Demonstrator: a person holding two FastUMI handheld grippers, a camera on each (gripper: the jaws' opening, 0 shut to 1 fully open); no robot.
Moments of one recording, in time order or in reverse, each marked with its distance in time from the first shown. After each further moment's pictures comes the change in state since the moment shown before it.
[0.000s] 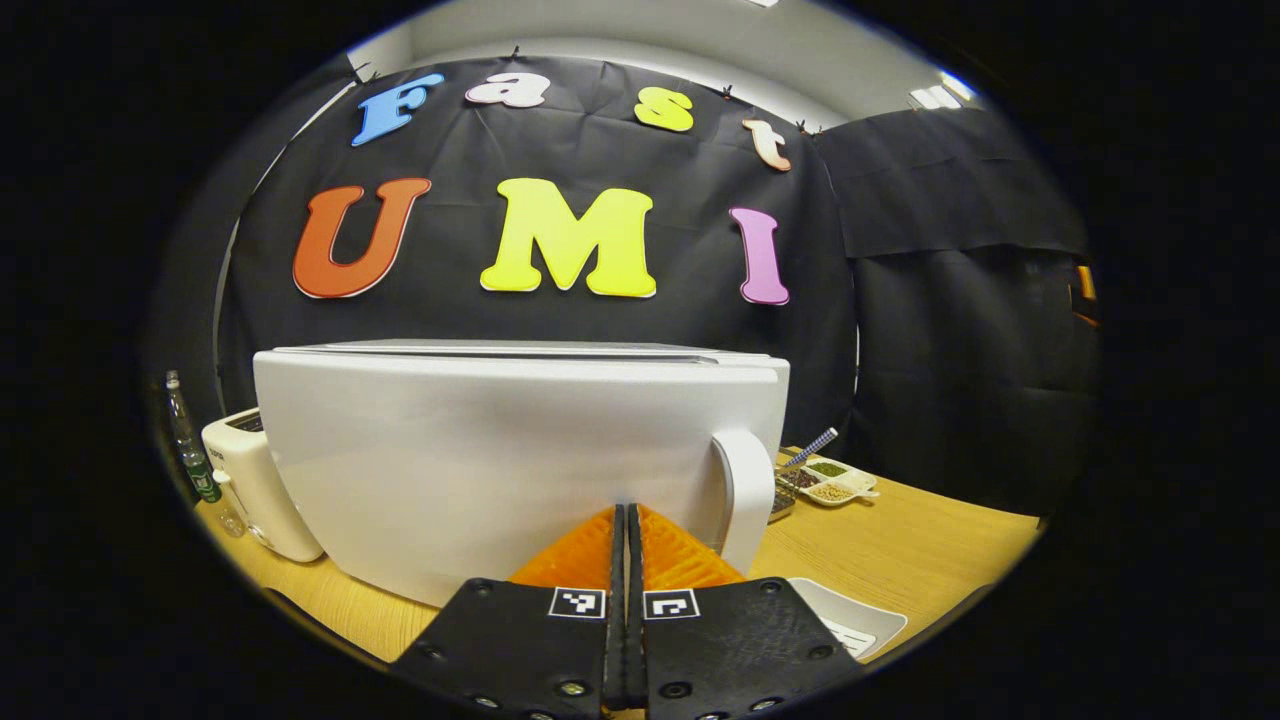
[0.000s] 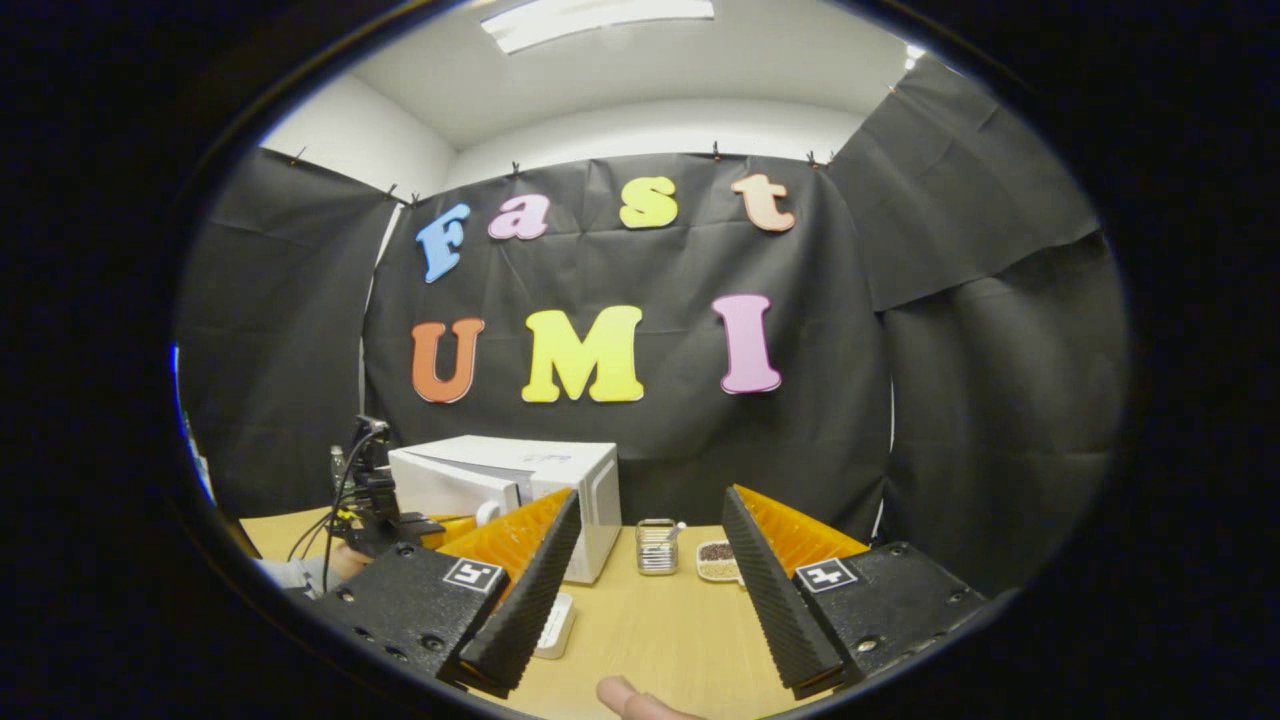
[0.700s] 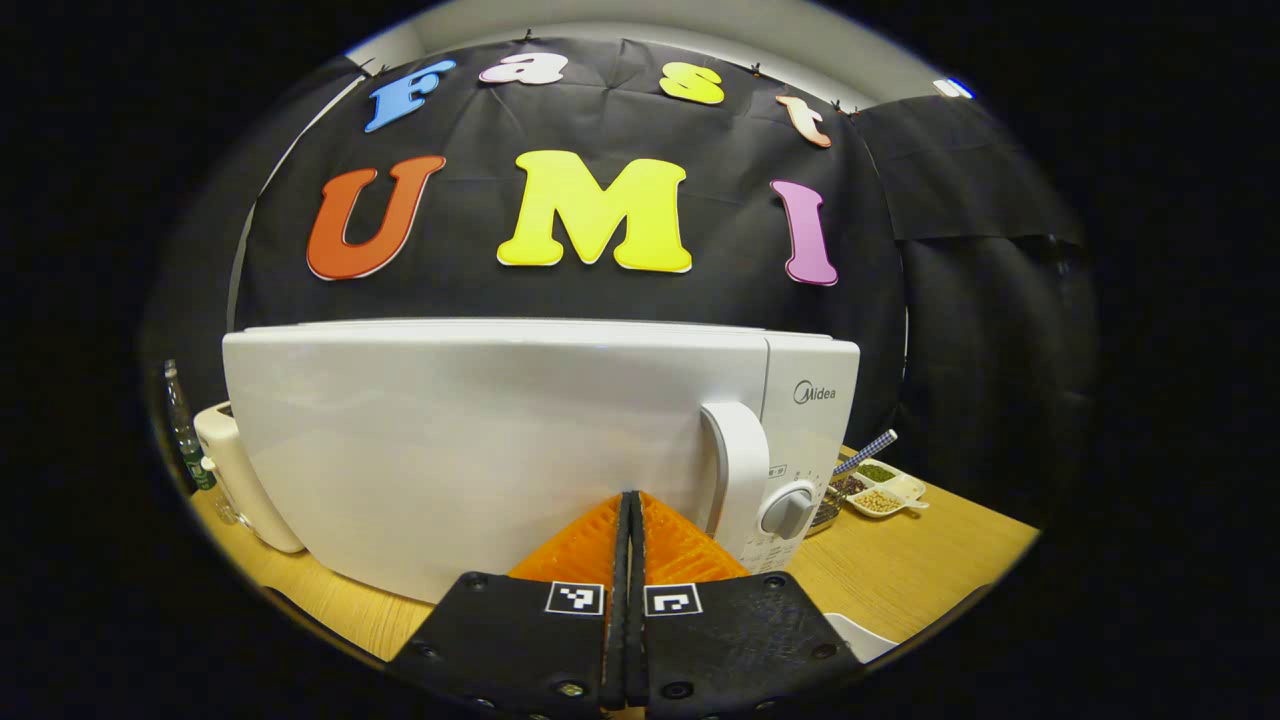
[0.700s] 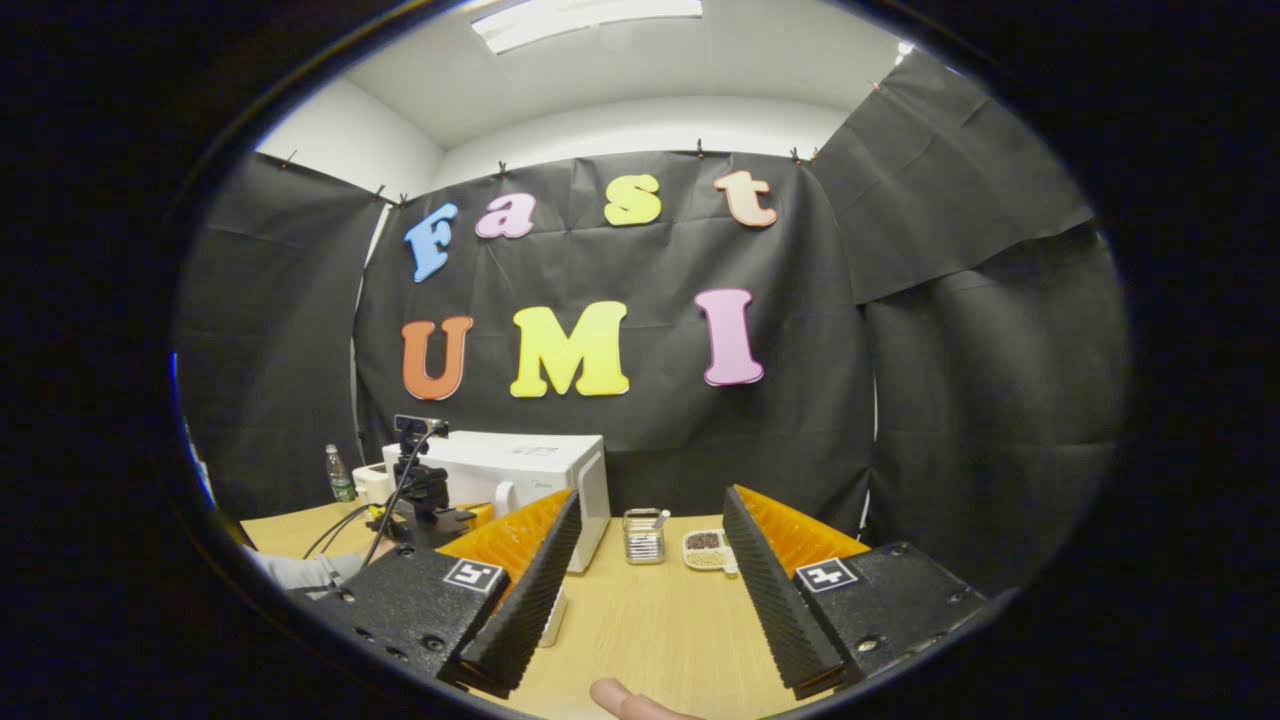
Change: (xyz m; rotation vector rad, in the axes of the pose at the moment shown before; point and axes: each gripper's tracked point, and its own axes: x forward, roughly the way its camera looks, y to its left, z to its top) left arm 0.043 0.004 -0.010 0.029 0.051 0.135; right arm -0.029 -0.013 -0.003 -0.003 0.025 -0.059
